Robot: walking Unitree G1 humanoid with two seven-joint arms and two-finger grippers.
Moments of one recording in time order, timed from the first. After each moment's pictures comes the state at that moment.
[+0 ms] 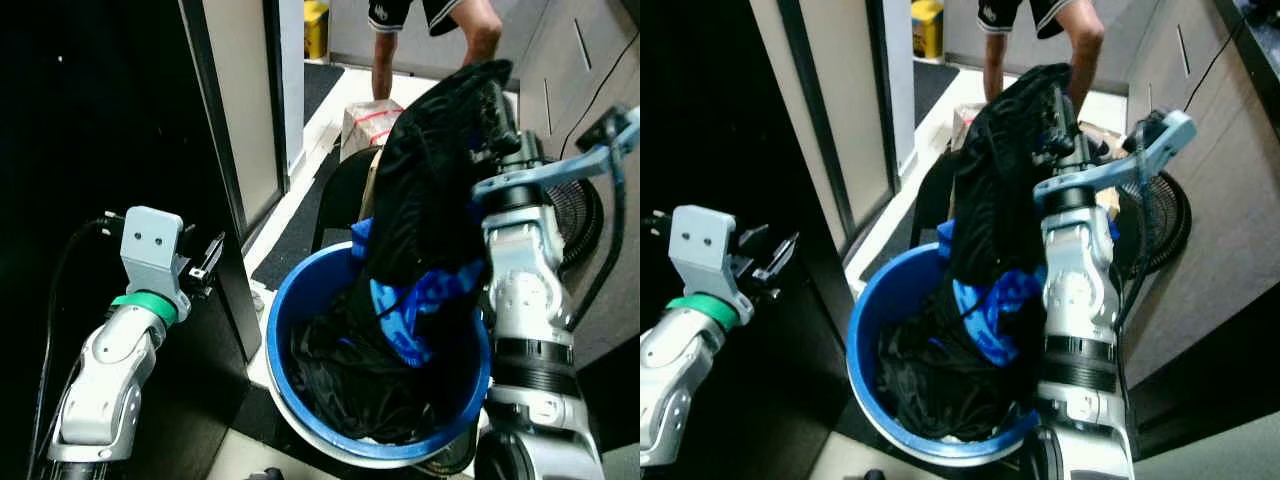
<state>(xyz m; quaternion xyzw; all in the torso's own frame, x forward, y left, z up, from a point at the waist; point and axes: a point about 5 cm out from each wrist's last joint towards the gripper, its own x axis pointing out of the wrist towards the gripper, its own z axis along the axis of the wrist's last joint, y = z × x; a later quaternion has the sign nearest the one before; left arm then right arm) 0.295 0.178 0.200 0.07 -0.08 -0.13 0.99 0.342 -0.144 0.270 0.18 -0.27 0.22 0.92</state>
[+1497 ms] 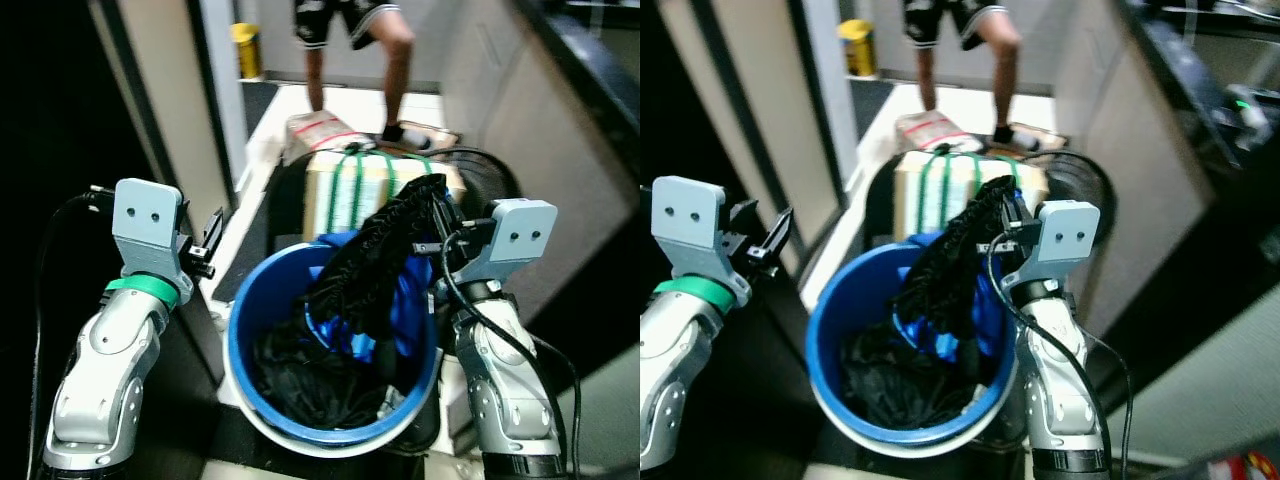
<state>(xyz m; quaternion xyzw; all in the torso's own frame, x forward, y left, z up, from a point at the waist) 0.284 0.169 0.227 0.06 -0.11 -0.08 0.99 0.301 -0.143 0.212 0.04 -0.21 0.07 0.97</state>
